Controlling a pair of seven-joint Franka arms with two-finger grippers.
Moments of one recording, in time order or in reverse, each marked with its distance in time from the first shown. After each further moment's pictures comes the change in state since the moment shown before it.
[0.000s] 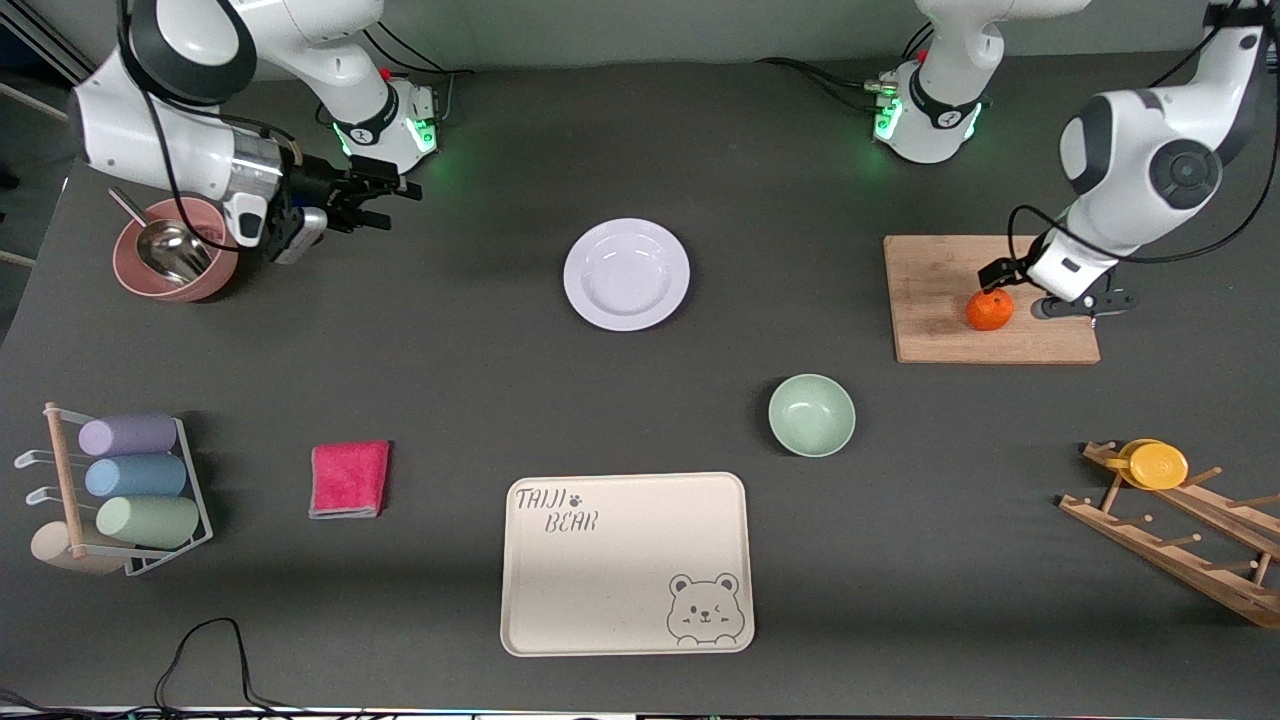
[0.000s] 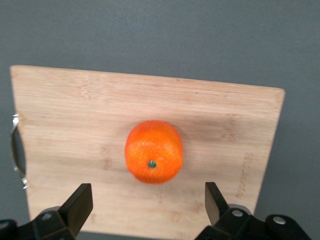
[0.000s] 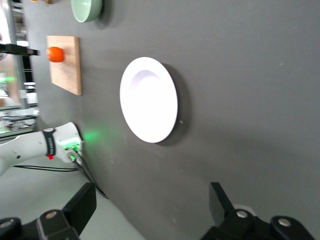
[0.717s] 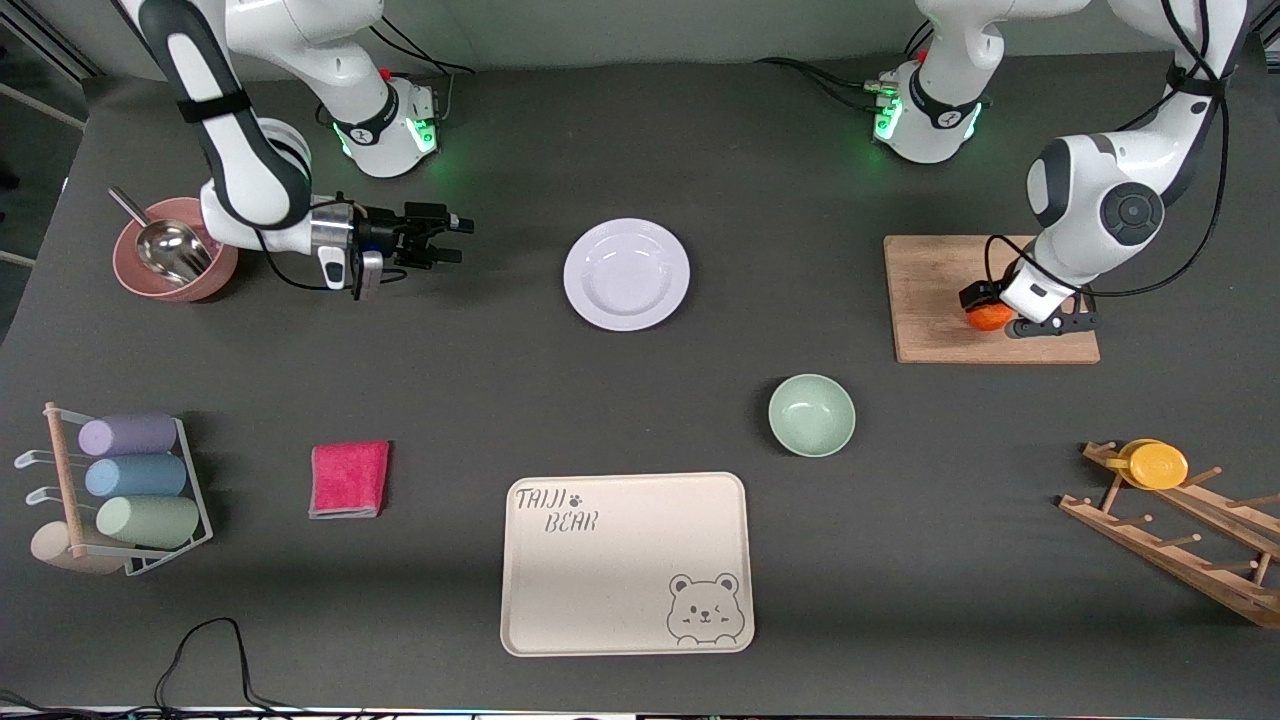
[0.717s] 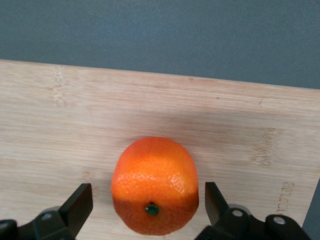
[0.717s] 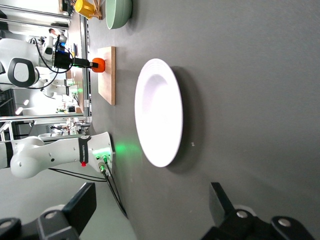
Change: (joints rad) left arm 0.013 0.148 0.000 -0.033 0.000 0.182 0.000; right arm 0.001 0.433 0.001 -0.095 0.566 0.052 -0.706
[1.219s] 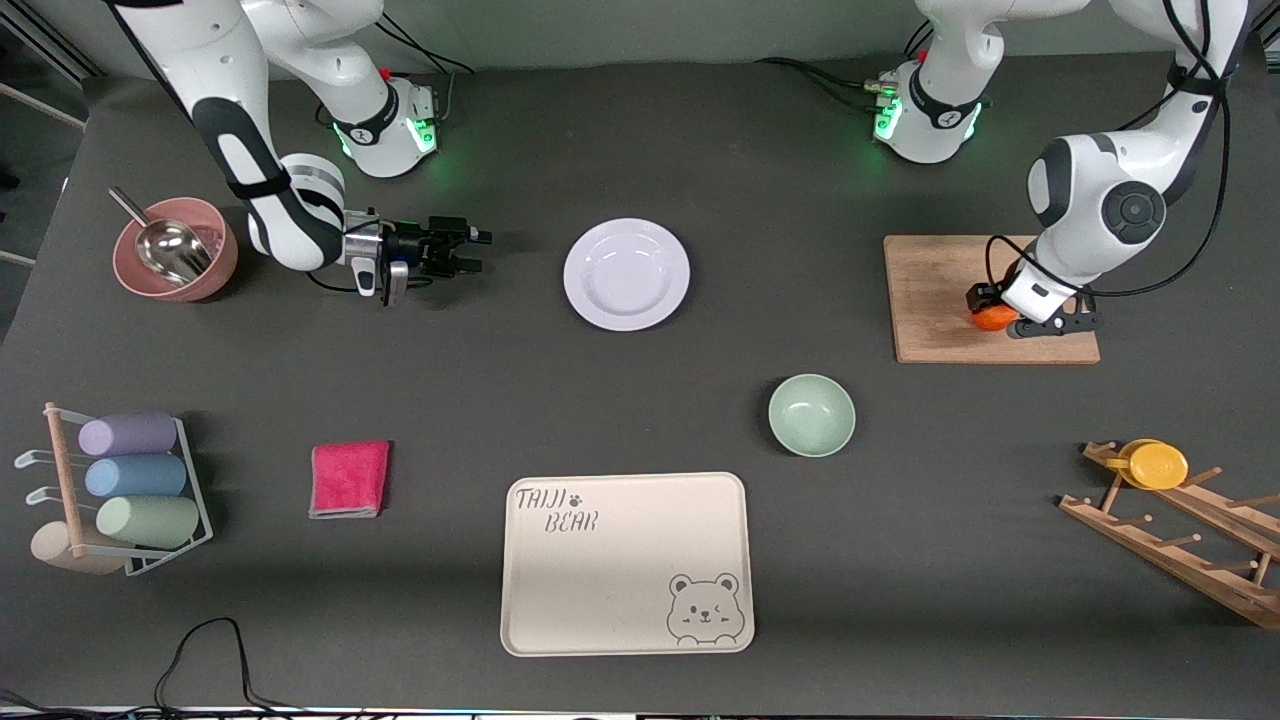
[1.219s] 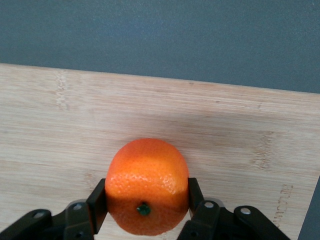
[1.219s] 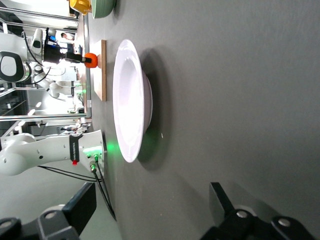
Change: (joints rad) left arm 0.001 -0.002 0.000 0.001 0.000 0.007 0.000; right arm 0.017 0.249 0.002 0.004 0.168 -0.042 -0.272
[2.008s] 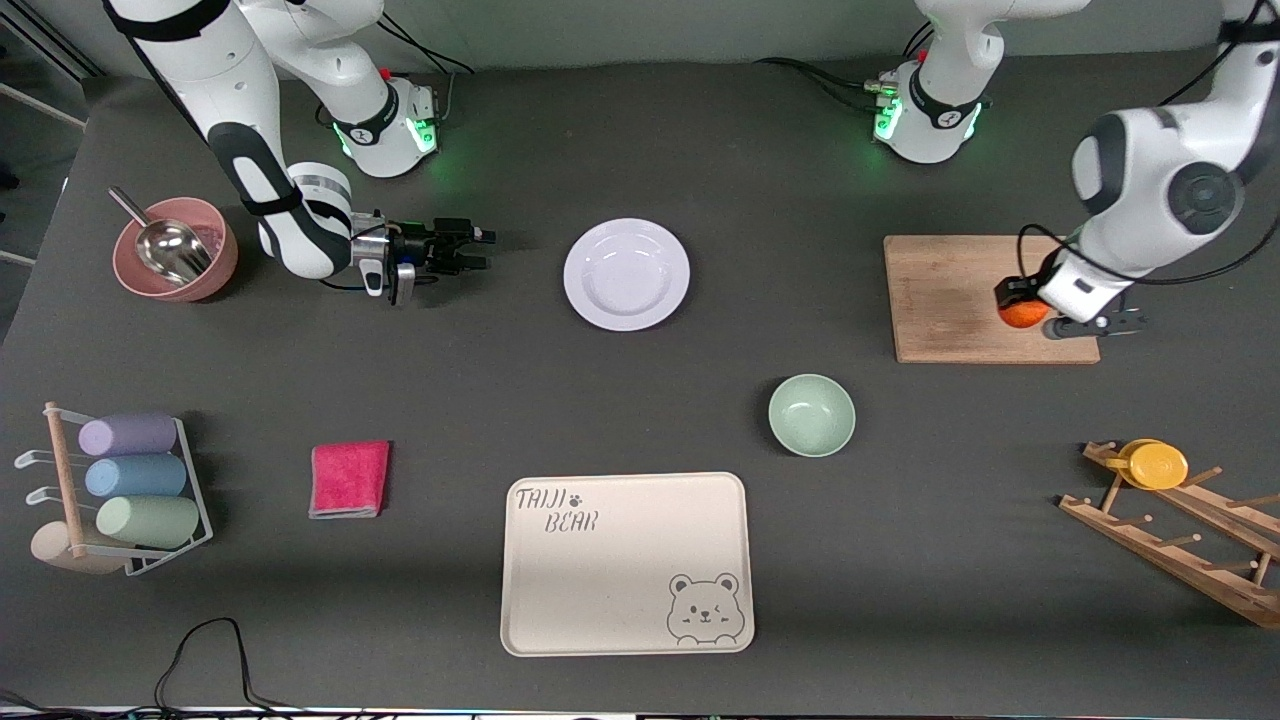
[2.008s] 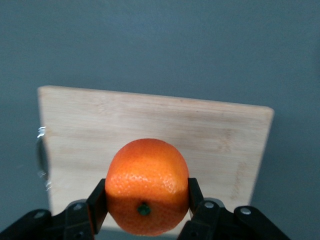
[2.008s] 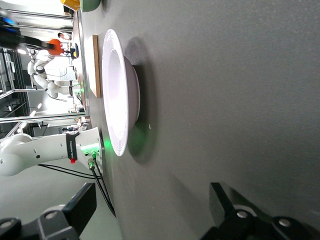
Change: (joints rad) left arm -0.001 -0.174 -0.012 0.262 0.001 -0.482 0.002; right arm 0.000 0.059 0.000 0.009 0.005 -0.005 -0.007
